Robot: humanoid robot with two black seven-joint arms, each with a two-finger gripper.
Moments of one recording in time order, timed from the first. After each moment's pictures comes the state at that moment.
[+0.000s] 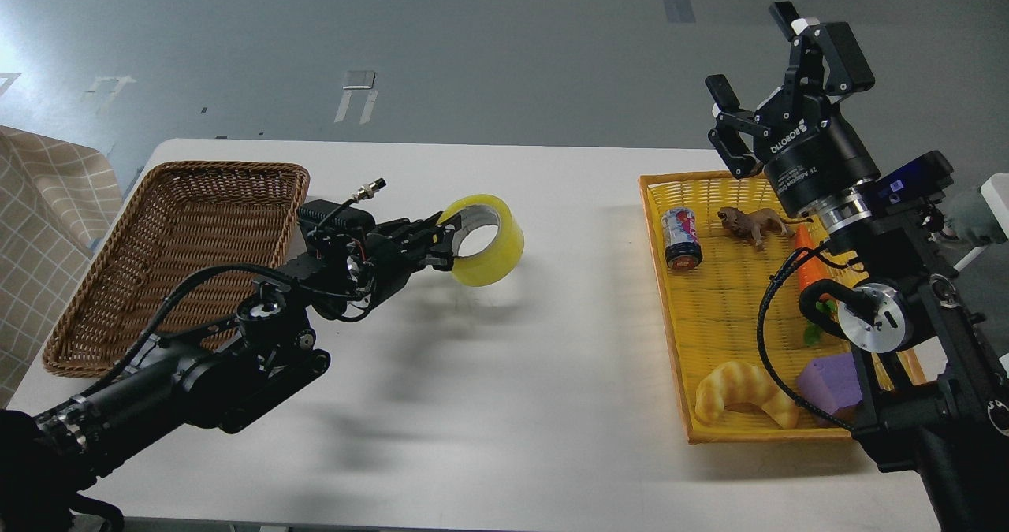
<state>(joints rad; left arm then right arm) -0.59 0.34 -0.62 -1.07 1.92 0.06 -0.04 0.37 -0.06 1.43 1.41 -0.93 0.26 0.06</state>
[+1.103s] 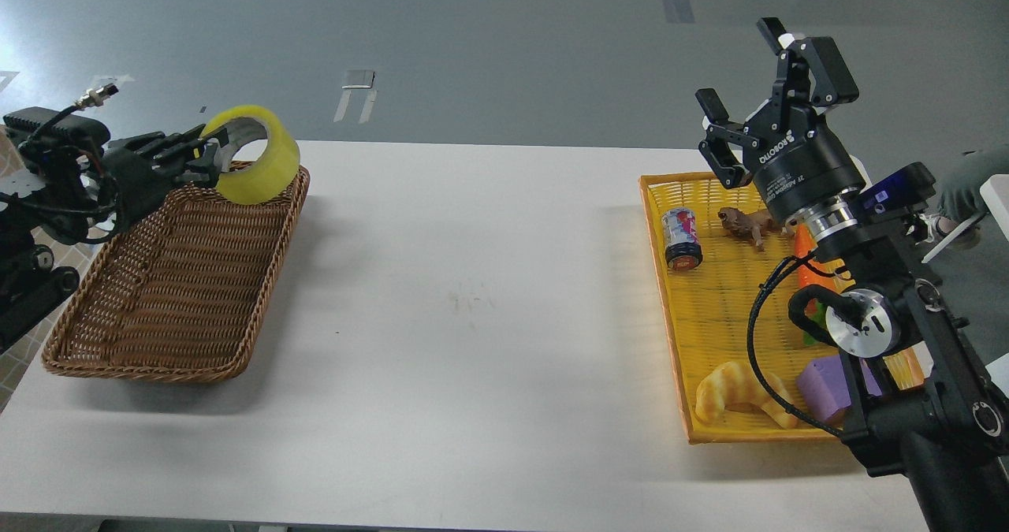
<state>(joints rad) -0.66 0.81 -0.59 -0.80 1.76 0.12 -0.36 0.36 -0.04 1.42 1.38 -0.93 0.26 0.06</state>
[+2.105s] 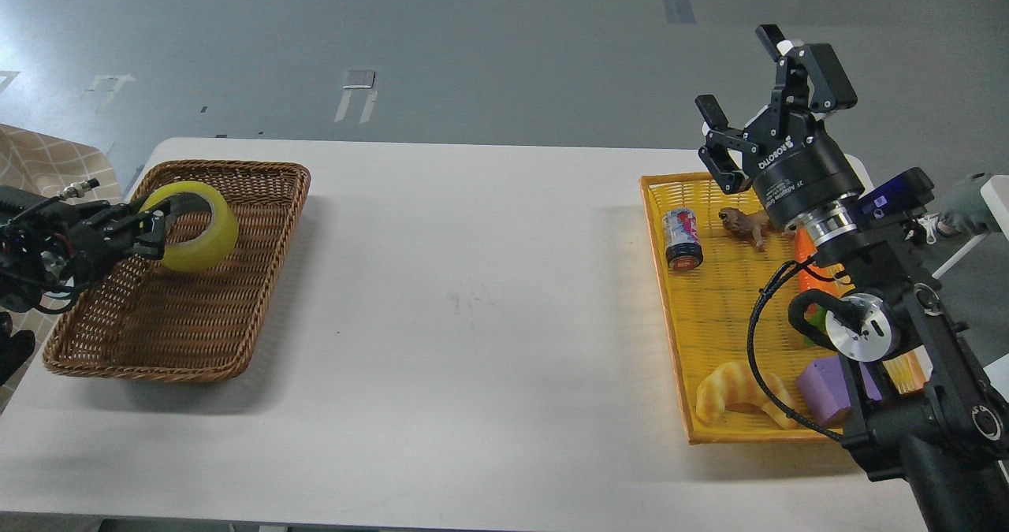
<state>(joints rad) -0.66 0.69 -0.32 -0.41 1.69 0.32 -0.49 0.35 -0.04 1.42 1.38 -0.93 0.26 0.06</state>
